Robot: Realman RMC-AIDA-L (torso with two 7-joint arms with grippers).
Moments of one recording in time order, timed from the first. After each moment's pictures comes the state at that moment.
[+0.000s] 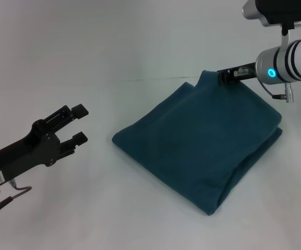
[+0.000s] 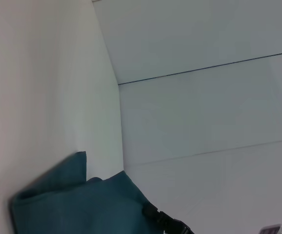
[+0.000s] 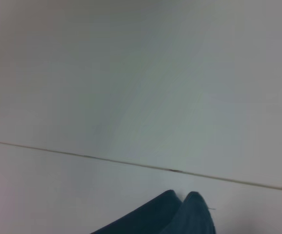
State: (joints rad) left arm -0.47 -2.13 0.58 0.54 1.74 1.46 -2.36; right arm 0.88 2.08 -1.00 -0.75 -2.68 -0.76 2.67
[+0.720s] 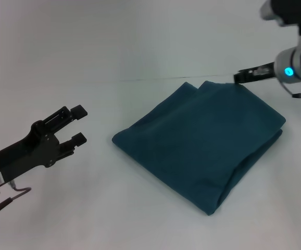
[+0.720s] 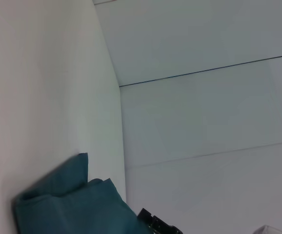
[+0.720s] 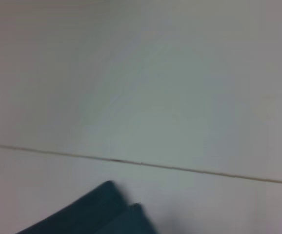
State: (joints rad) left arm -0.47 -2.13 0.58 0.54 1.74 1.46 -2.35; right arm 0.90 2.01 -0.98 -0.64 -2.77 -0.71 2.76
